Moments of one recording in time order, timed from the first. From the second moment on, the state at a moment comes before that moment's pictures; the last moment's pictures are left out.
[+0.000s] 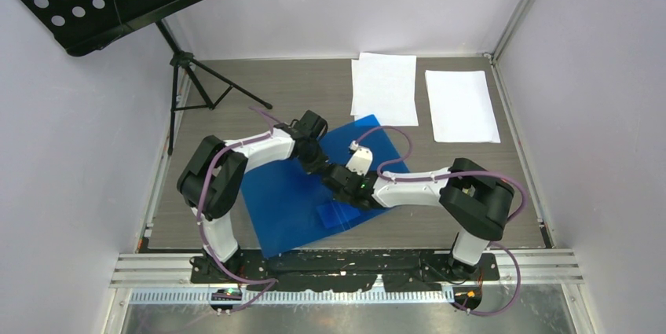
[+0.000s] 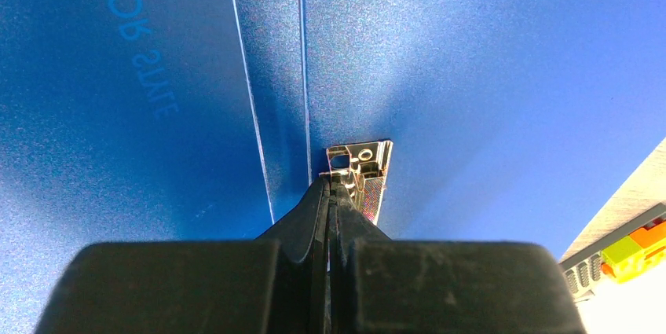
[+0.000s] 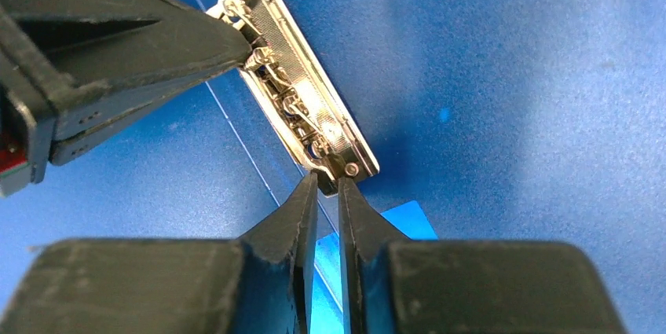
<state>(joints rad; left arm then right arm) -0.62 1.83 1.10 -0.48 0.04 -1.08 1.07 1.72 0.91 -0.24 0.50 1.19</state>
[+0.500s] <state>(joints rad) -0.62 1.81 1.07 -0.44 0.01 -1.13 1.00 1.80 1.08 -0.49 0.45 1.30</state>
